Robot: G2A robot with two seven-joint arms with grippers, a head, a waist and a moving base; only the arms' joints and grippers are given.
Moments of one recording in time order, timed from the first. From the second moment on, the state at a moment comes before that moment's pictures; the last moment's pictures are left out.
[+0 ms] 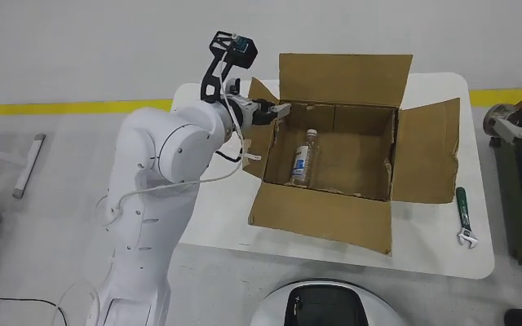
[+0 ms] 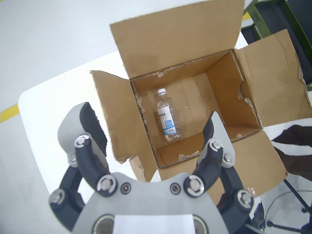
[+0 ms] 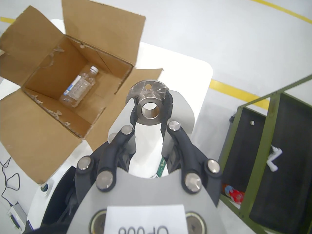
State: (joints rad) left arm 0.45 -1.33 -1.13 -1.77 0.95 0.06 -1.28; right arm -1.29 -0.96 2.11 -2.35 -0.58 -0.10 1.24
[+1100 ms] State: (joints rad) left arm 0.50 -1.31 -1.21 -1.83 1.06 0.10 -1.28; right arm -0.76 -1.06 0.86 -1.81 -1.17 0.29 1.01
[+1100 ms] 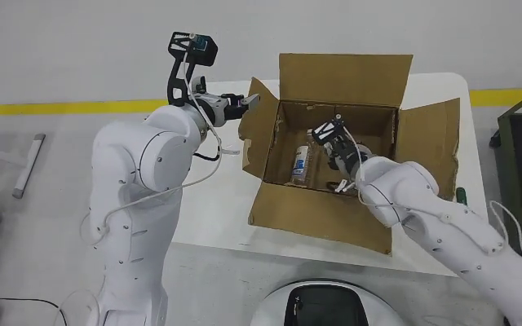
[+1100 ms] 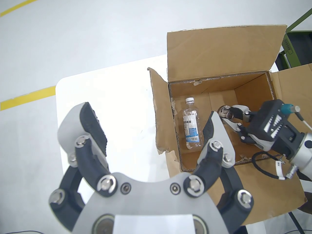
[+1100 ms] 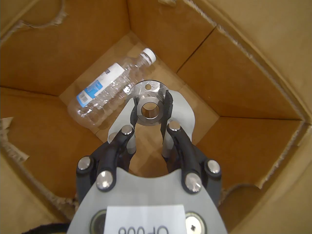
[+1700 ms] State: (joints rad) left arm 0.50 -1.31 -1.21 -1.83 1.06 0.10 -1.28; right arm -0.68 -1.16 0.77 -1.53 -1.06 0.30 0.94
